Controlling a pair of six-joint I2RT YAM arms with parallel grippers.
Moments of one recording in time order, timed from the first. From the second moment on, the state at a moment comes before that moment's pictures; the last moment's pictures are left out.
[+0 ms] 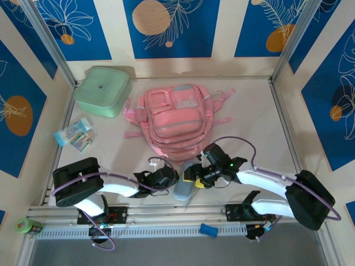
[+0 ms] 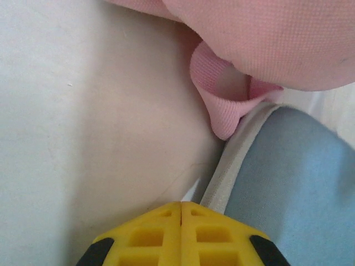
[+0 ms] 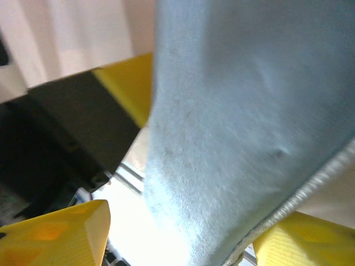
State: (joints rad) left arm -1.21 1.54 0.46 0.32 -0.26 -1.41; right arm 0.78 1.18 0.46 -0.27 -0.57 1.03
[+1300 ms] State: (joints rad) left arm -1.17 1.32 0.54 -0.02 -0.26 -1.21; right arm 0.62 0.95 0.44 -0.41 -0.60 0.95
